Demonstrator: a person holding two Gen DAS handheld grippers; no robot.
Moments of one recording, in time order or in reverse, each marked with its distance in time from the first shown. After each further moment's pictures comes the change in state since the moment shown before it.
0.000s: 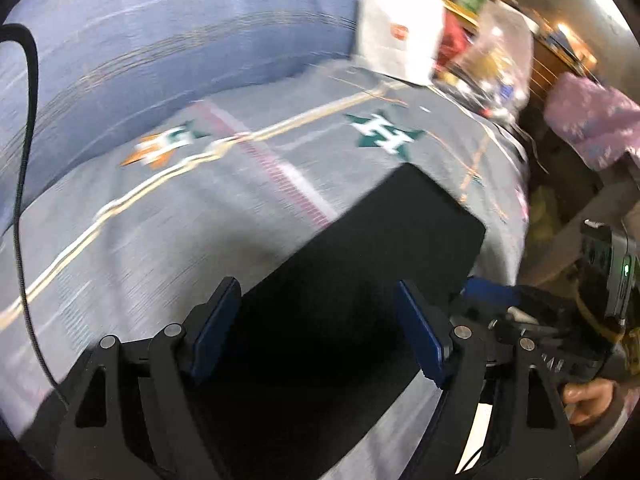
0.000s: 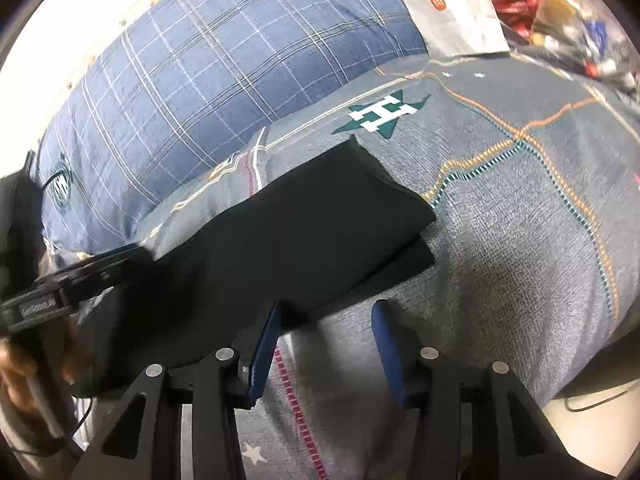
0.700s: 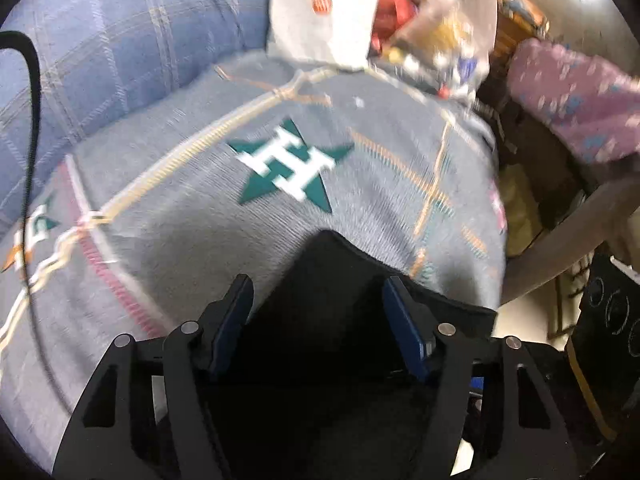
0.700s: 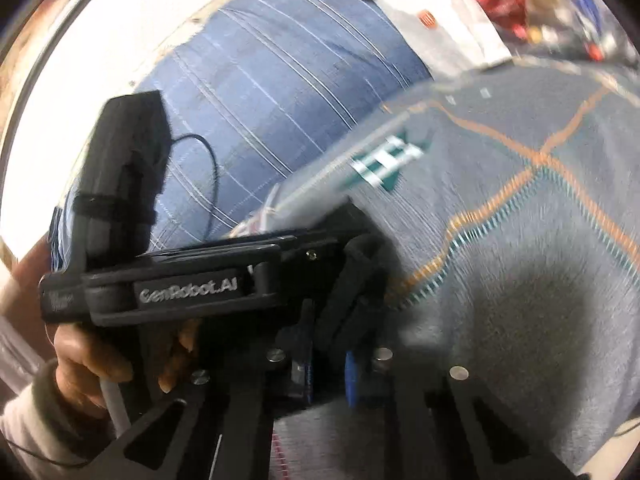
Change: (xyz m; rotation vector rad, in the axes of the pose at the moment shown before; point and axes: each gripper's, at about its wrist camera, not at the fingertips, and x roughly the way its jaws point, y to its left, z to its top) left arm 0.069 -0.057 0.068 0.109 0.014 -0.141; right arm -0.003 -0.004 0.026 0.011 -0.197 0.117
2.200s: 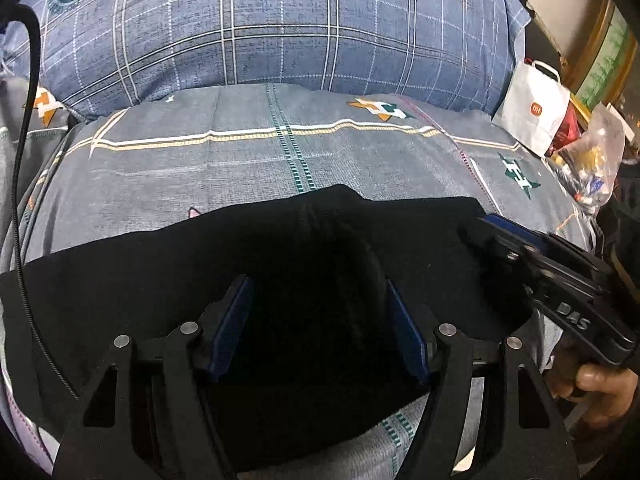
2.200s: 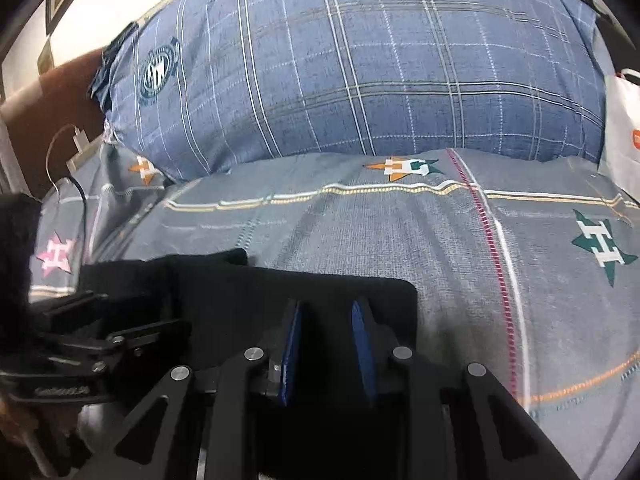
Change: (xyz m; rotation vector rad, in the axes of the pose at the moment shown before) left arm -0.179 0.119 -0.218 -0.537 -0.155 0.418; right arm 0.078 0.172 -0.033 -0.482 0.241 0.040
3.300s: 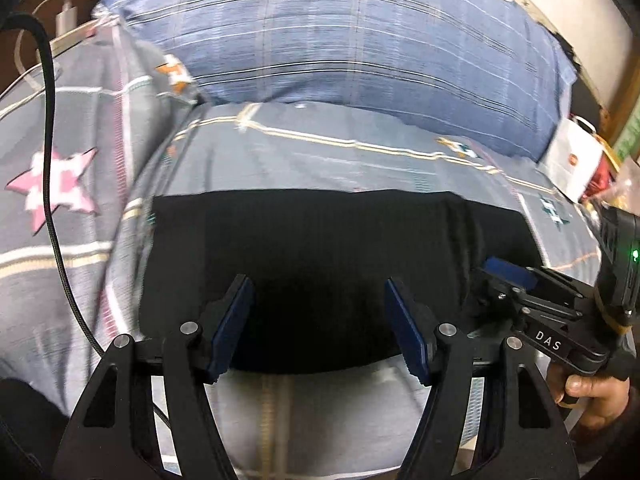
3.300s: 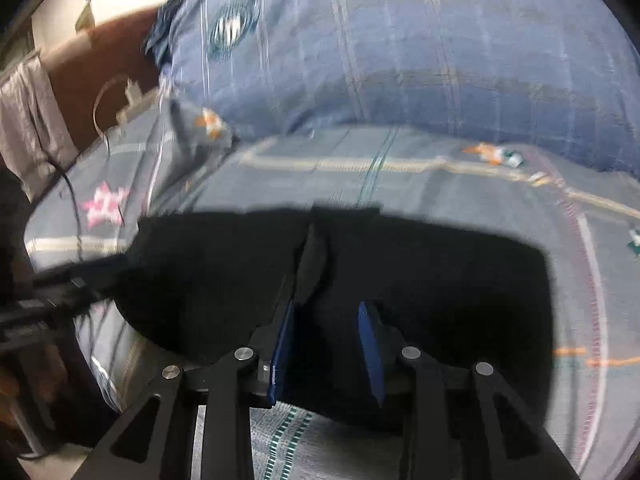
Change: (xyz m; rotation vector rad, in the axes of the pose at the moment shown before) left arm -0.089 0.087 -0.059 -0.172 -0.103 0.162; right arm 0.025 0.096 -0.029 -0.139 0.120 0.105
